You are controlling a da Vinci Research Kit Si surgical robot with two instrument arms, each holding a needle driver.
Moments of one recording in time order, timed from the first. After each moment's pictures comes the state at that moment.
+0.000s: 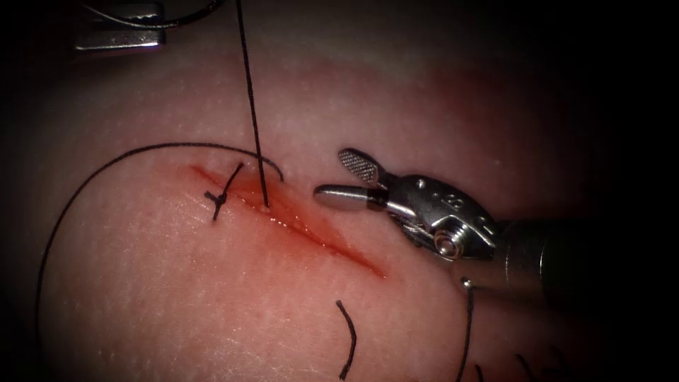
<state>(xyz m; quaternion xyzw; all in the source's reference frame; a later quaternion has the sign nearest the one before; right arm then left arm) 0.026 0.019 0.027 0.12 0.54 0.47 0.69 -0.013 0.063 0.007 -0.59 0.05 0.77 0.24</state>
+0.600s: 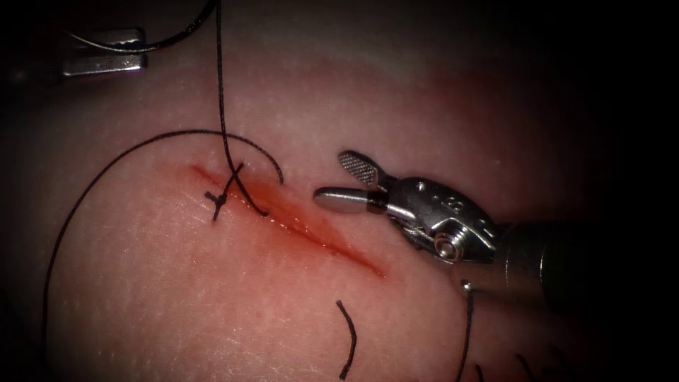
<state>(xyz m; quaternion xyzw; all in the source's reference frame) 0.027 0.018 0.026 0.13 0.54 0.46 0.69 -0.012 0.057 0.010 -0.58 0.04 0.78 0.23</state>
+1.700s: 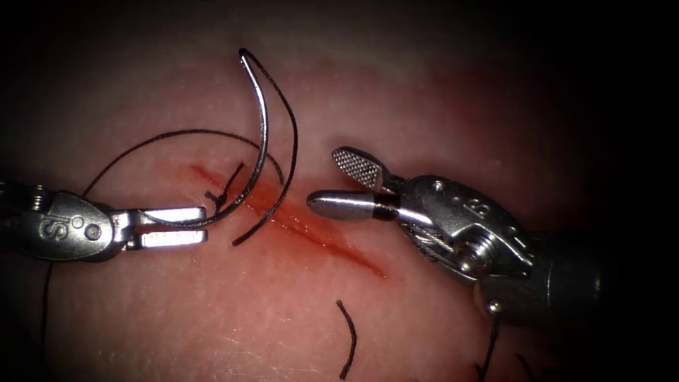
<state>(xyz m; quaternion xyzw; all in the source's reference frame) 0.027 0.019 0.016 0.18 0.53 0.50 0.66 -0.017 0.046 0.021 -0.52 0.06 0.82 0.22</state>
